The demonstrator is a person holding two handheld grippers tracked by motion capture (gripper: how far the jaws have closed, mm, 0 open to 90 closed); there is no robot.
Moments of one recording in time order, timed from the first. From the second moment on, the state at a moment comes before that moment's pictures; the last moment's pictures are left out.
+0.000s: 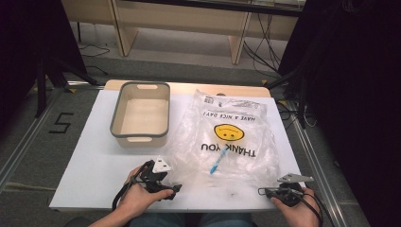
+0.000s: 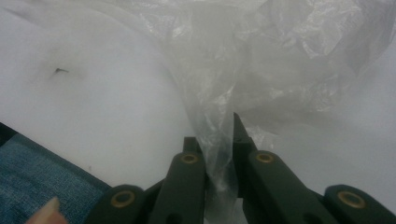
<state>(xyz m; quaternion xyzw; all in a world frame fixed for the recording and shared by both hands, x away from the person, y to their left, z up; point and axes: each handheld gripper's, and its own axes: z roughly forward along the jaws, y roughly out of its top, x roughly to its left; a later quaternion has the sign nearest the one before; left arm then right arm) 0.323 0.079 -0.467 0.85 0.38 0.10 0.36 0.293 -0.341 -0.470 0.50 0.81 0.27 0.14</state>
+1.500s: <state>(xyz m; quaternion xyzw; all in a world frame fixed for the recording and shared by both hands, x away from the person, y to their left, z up) 0.346 0.087 -0.431 0.81 0.31 0.21 0.44 0.292 -0.352 -0.446 0.51 0.78 0.30 0.19</state>
